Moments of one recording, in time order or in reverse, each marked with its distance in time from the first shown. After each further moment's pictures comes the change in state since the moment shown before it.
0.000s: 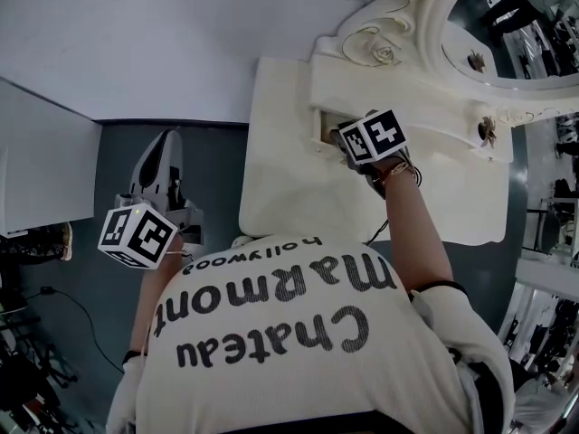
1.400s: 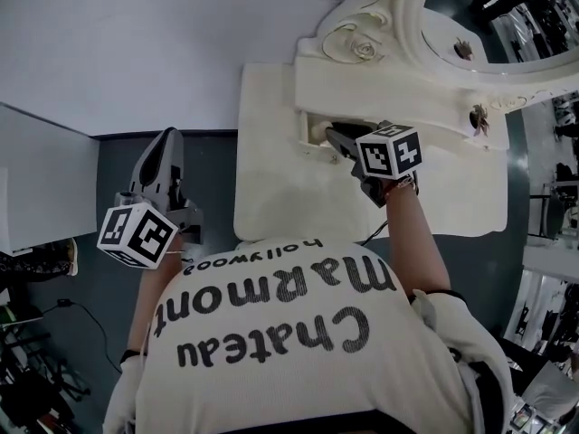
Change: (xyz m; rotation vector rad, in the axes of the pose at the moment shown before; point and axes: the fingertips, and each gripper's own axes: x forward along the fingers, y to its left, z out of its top) left arm 0.026 -0.029 0.002 0.047 0.031 -0.076; right arm -0.038 -0.002 0.005 0.131 -0.339 0.127
